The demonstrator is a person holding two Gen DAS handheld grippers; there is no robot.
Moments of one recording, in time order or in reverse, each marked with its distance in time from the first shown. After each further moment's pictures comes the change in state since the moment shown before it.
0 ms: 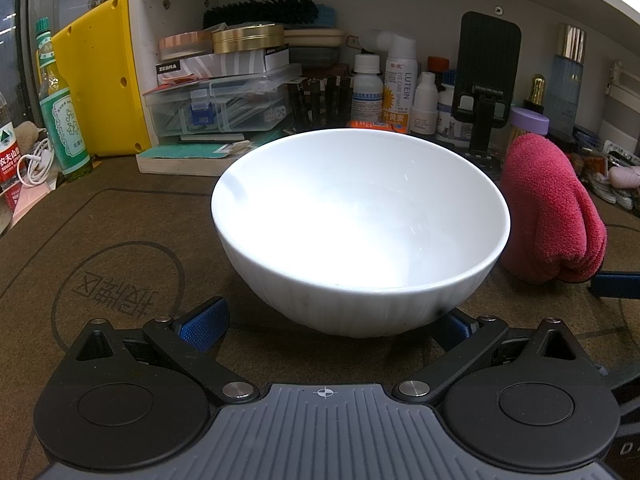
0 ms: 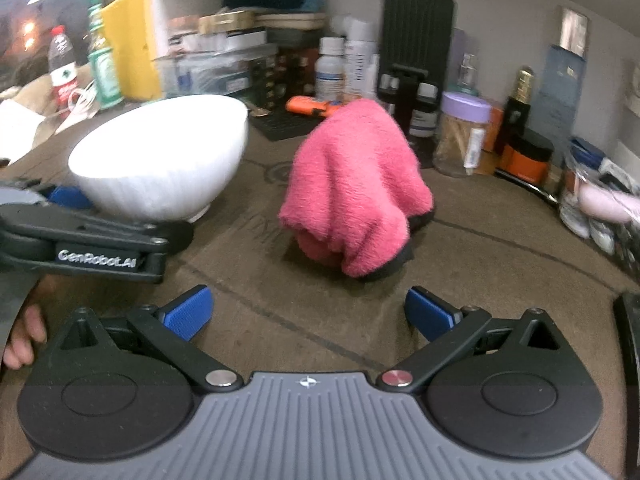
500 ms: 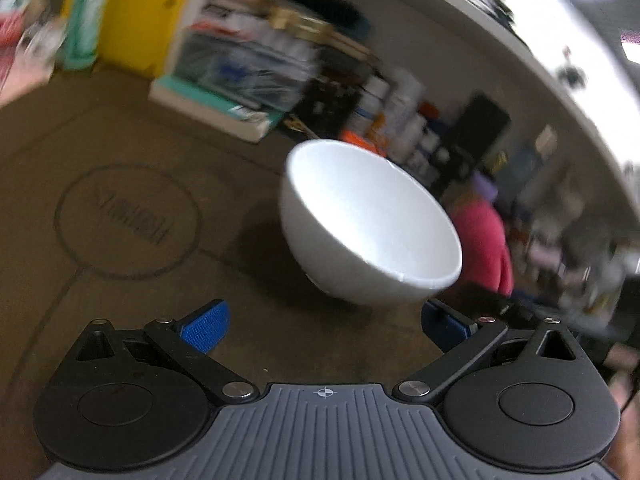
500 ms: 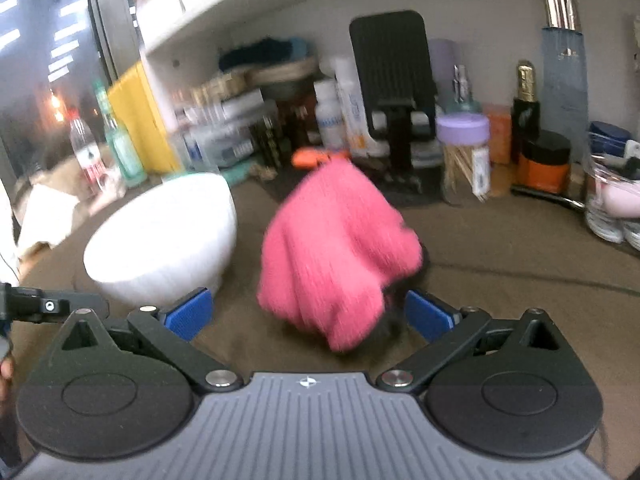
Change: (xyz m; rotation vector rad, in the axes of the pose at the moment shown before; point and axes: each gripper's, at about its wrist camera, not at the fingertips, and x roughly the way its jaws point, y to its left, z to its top) left arm -0.034 0.076 -0.002 -0.430 0.090 -0.361; right arm 0.006 -0.043 0.024 0.162 -0.126 0.152
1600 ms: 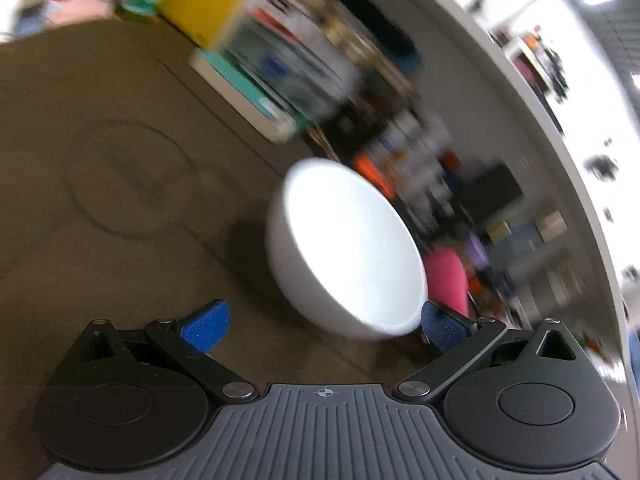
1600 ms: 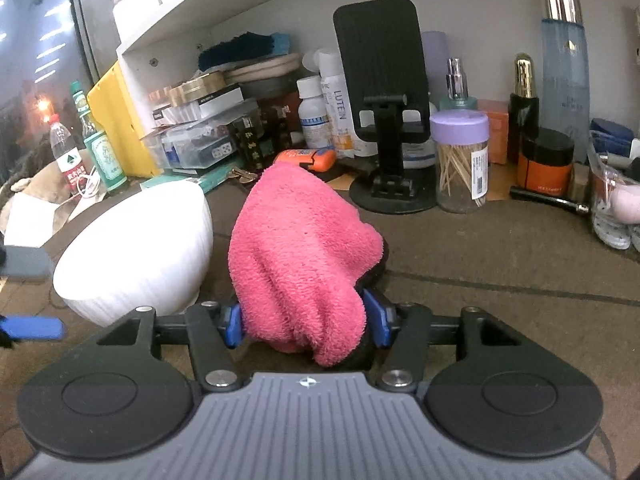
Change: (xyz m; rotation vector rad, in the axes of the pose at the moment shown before) left arm -0.017 -0.011 0.007 -0.243 -0.070 0.054; right arm 0.015 -0.002 0.004 -0.009 -0.028 -0.048
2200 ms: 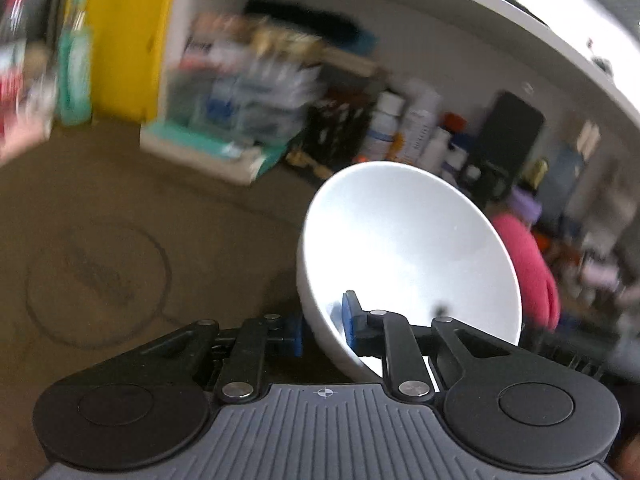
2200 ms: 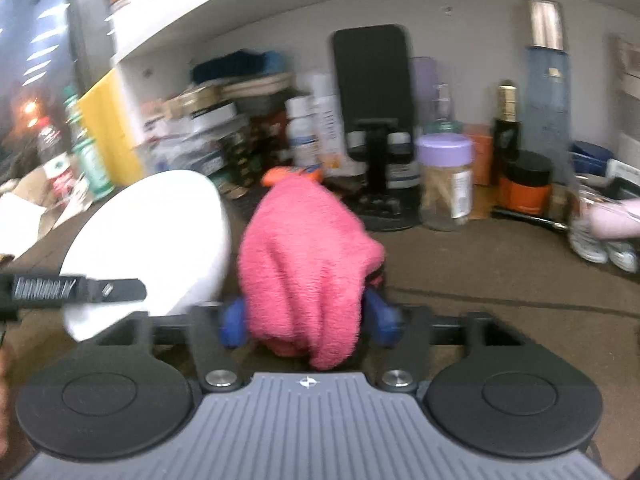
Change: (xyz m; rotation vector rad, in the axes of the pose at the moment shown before) left arm 0.051 -0.047 -0.034 0.514 -0.131 0.181; right arm -0.013 -0.002 0.001 0.031 -0.080 -0.061
